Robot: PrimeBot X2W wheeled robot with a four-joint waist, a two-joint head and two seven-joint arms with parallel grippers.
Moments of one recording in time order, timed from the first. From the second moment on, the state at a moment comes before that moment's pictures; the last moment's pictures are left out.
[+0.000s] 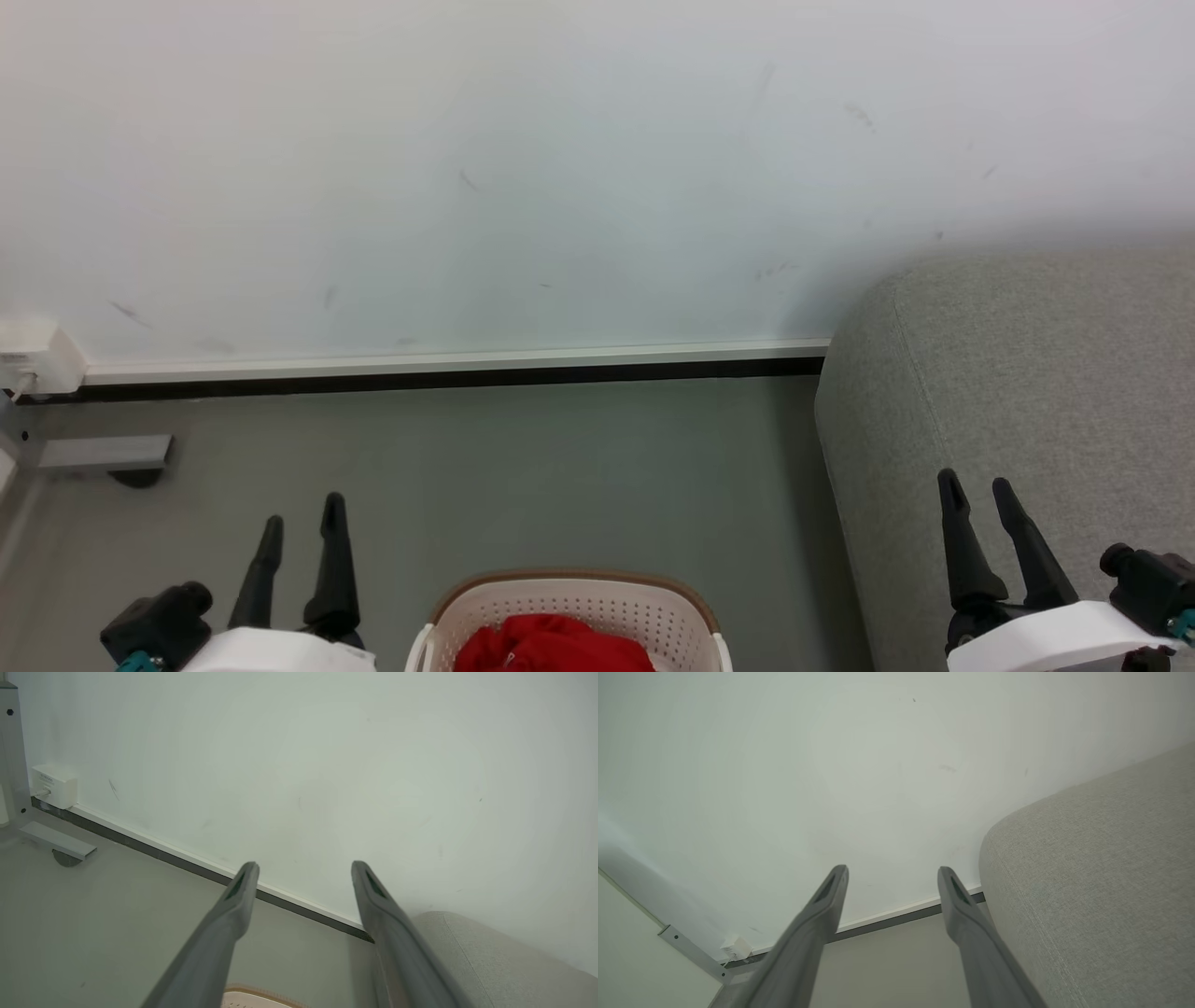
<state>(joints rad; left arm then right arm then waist) -0.04 0.05 0.02 0.13 -0.50 0.01 -0.14 -0.12 -0.10 0.13 0.25 0.67 0.13 -0.14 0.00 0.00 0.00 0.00</state>
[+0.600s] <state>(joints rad) -0.03 0.06 0.00 0.13 -0.32 0.05 -0.19 -0.13 -0.10 0.17 0.25 0.51 0.13 -0.19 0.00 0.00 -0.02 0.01</state>
